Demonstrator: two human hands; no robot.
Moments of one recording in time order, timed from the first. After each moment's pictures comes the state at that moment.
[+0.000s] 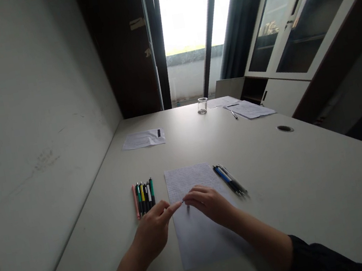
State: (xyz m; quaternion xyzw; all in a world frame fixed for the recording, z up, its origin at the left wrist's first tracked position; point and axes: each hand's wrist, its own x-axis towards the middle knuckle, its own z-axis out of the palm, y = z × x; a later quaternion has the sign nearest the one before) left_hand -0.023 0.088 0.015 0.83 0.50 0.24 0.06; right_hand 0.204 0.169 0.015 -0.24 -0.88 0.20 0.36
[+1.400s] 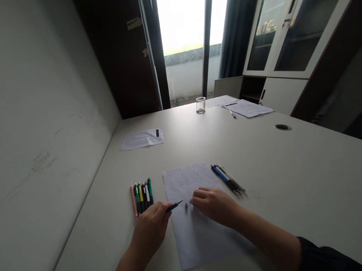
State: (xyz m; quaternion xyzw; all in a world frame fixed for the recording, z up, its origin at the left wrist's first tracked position) left_hand -0.022 0.090 0.013 0.81 0.51 0.29 0.05; right_hand 0.227 0.166 0.017 -0.28 -0.95 0.00 0.13
